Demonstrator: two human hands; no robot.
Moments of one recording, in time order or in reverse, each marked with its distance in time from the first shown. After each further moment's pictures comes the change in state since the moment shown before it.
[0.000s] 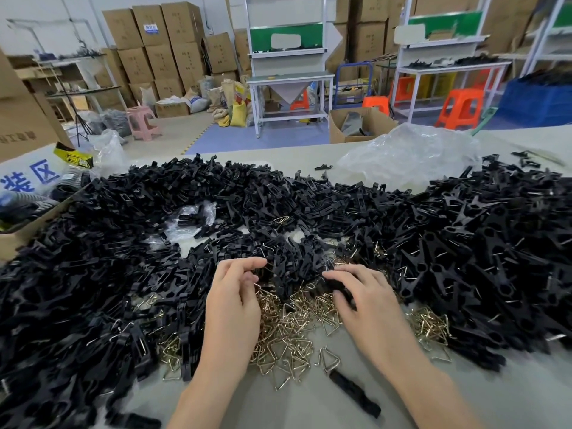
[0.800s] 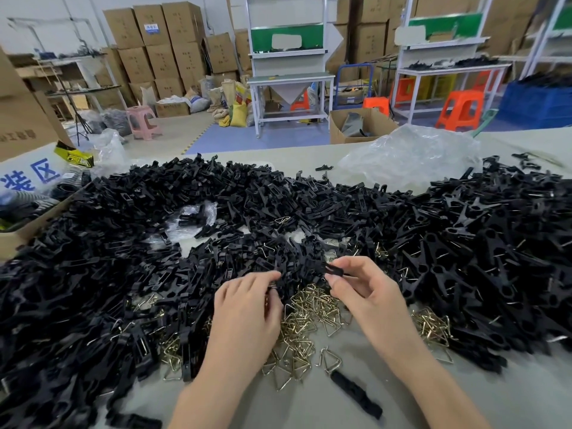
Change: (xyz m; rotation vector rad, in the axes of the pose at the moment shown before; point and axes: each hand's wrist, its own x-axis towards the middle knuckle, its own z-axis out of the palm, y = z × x) left_hand -0.007 -0.005 0.002 0.510 -0.235 0.137; right_hand 0.005 -0.025 -0.021 0.851 -0.035 0.254
